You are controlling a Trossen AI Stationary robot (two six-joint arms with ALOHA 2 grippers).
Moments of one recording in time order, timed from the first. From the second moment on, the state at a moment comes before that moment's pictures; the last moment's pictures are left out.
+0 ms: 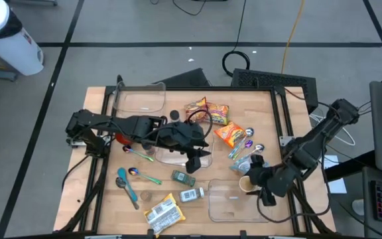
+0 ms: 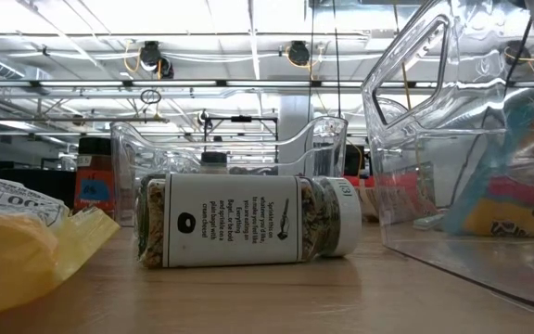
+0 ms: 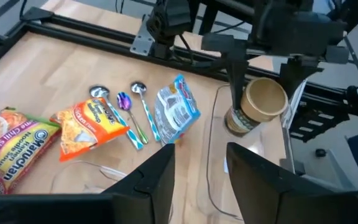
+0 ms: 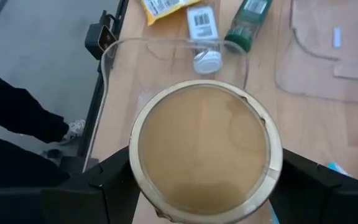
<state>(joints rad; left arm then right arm) -0.19 1.75 1.84 -0.68 -0.13 -0.36 0.75 1.19 1.05 -0.74 0.27 0.60</state>
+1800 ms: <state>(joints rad) -0.19 1.93 1.84 -0.29 -0.10 -0.56 0.99 1.13 0.78 -0.65 0.50 0.66</state>
